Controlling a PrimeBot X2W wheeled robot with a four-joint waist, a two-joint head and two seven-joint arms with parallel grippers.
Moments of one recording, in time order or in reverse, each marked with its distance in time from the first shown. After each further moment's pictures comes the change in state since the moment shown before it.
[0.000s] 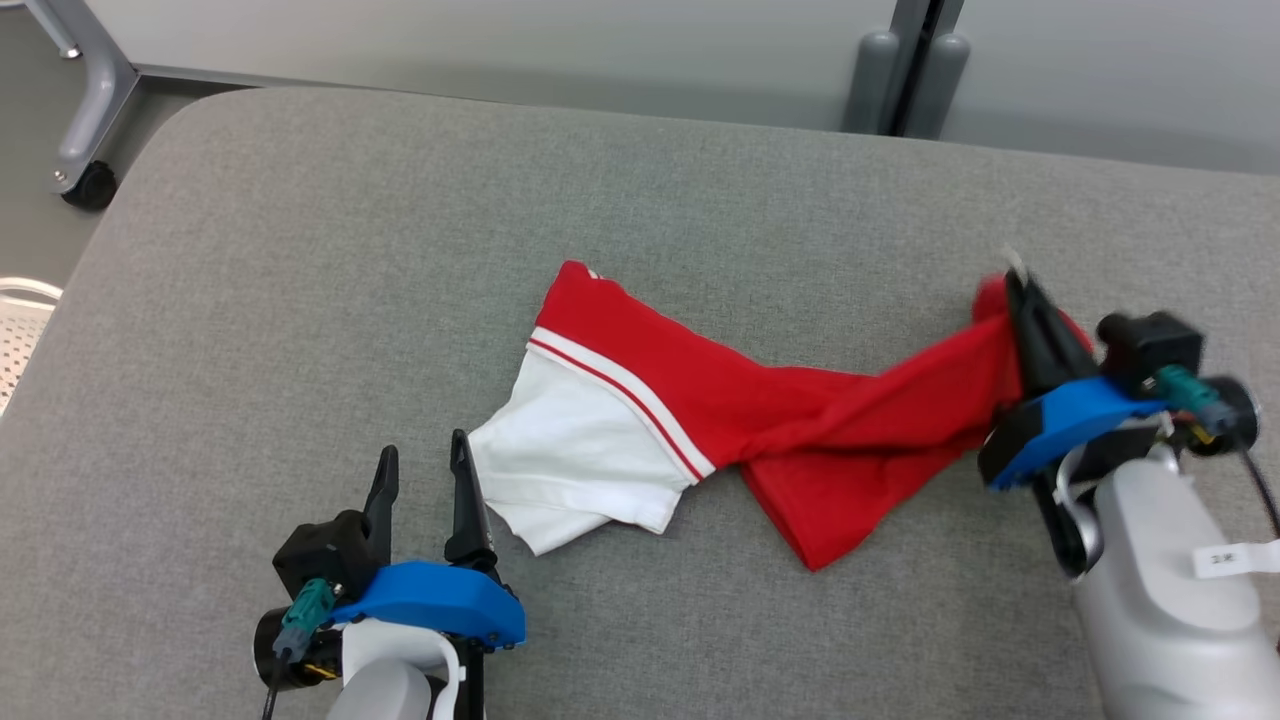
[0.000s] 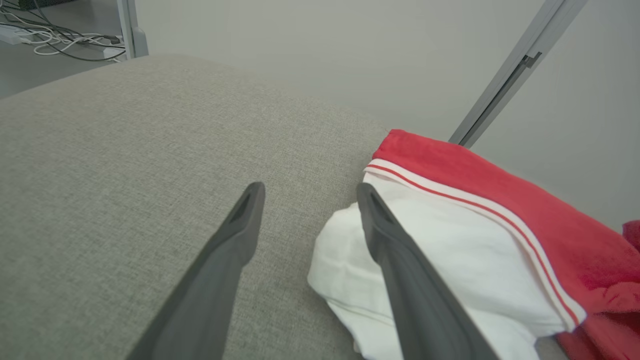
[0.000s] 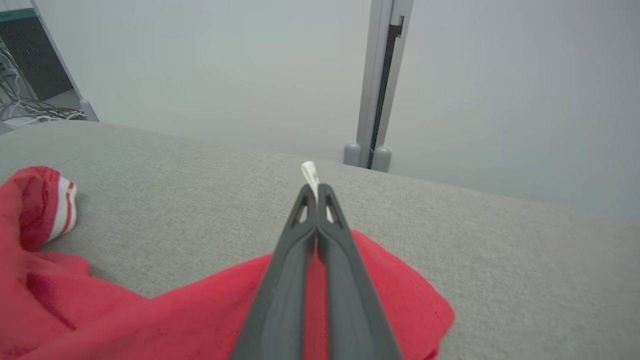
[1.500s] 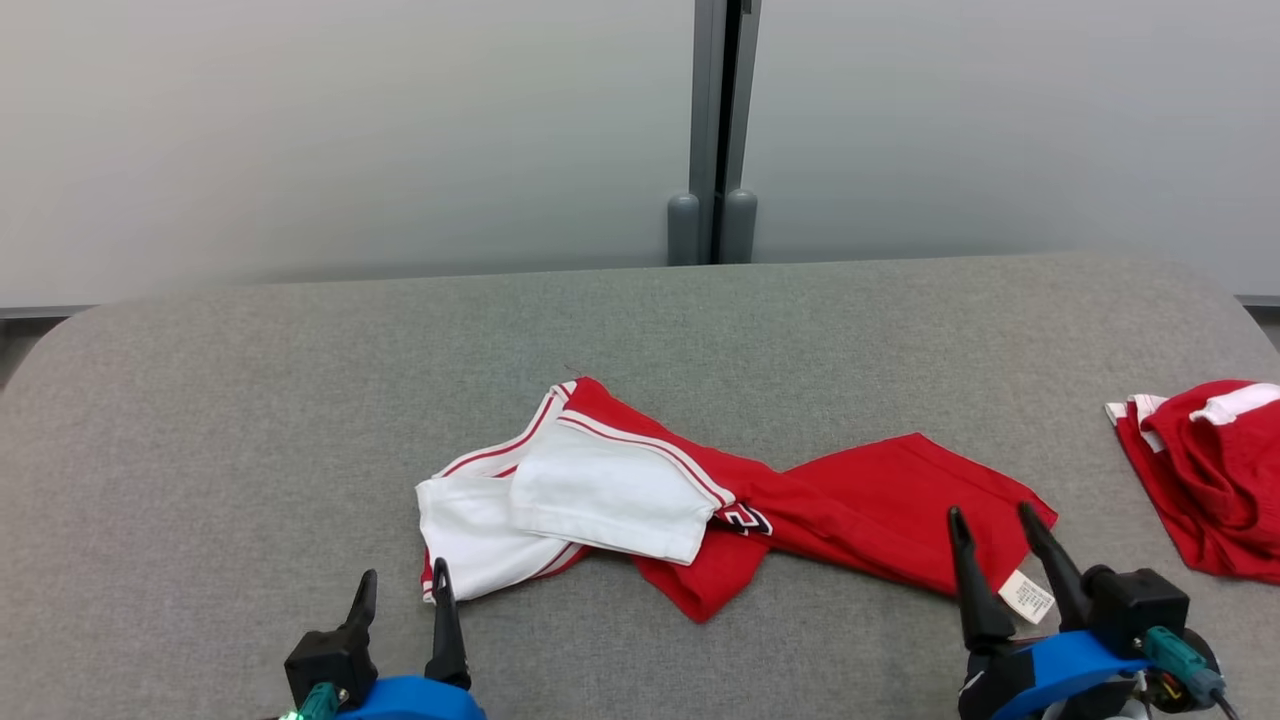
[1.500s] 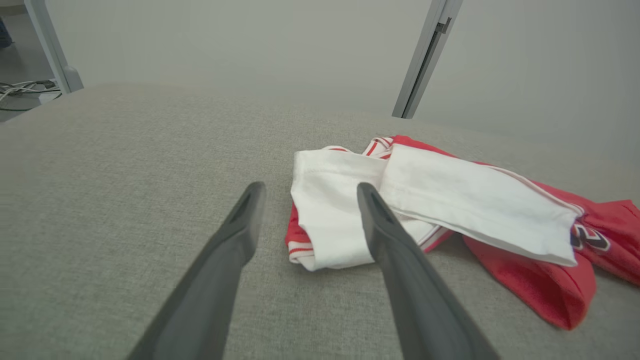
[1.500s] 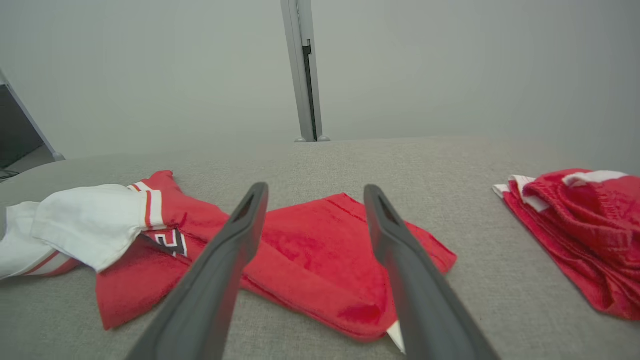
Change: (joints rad) left arm 0.140 0.000 0.079 0.090 0.171 -0.045 0.000; right arm 0.483 0.066 0.005 -0.369 0.120 0.000 0.000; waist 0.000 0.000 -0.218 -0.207
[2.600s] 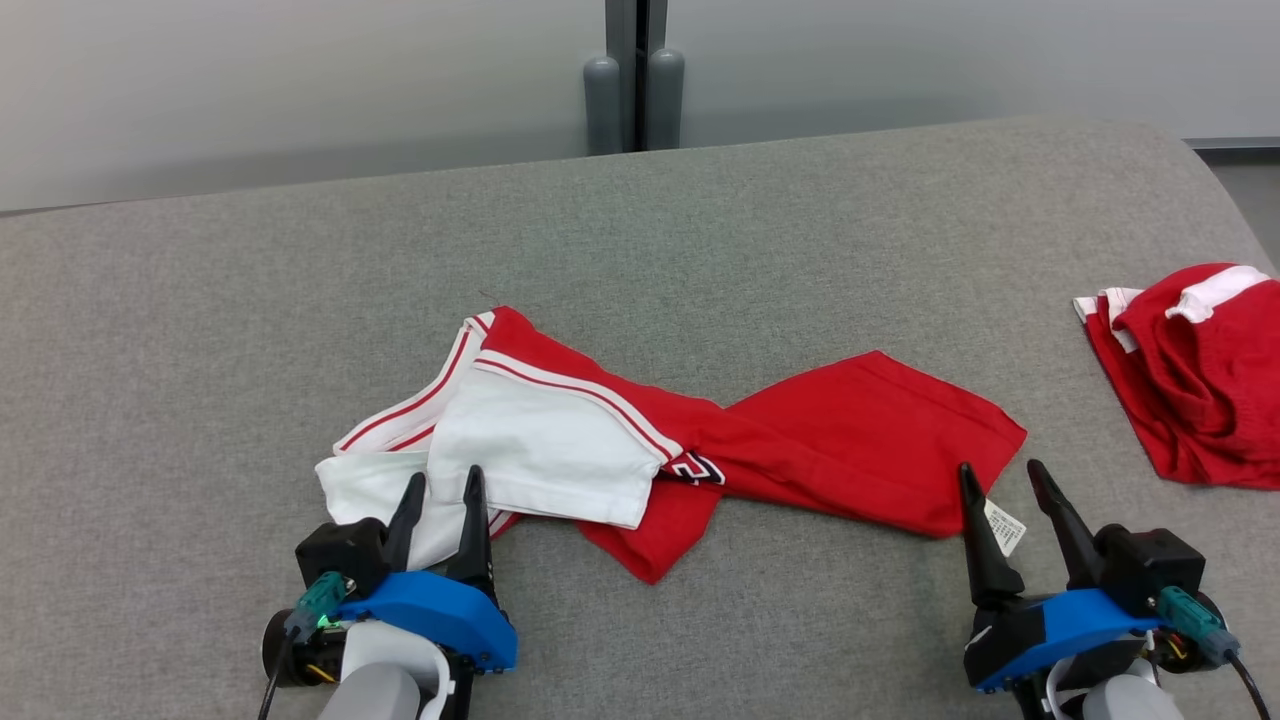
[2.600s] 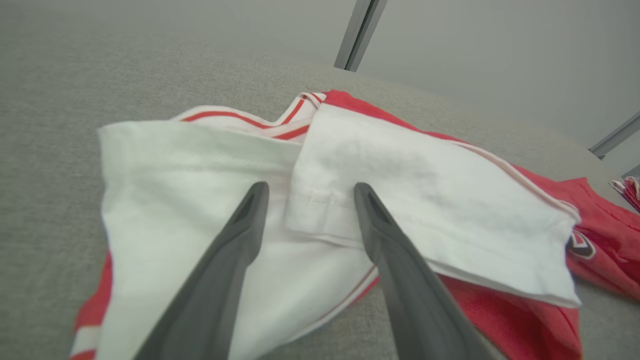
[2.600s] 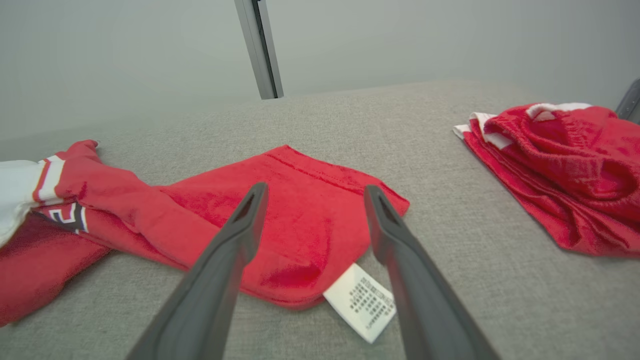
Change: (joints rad) left arm -0.217 0.000 -0.056 0.173 -0.136 -0.139 0.000; right arm -0.067 0.001 -0.001 0.022 0.015 0.000 0.000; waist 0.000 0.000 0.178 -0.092
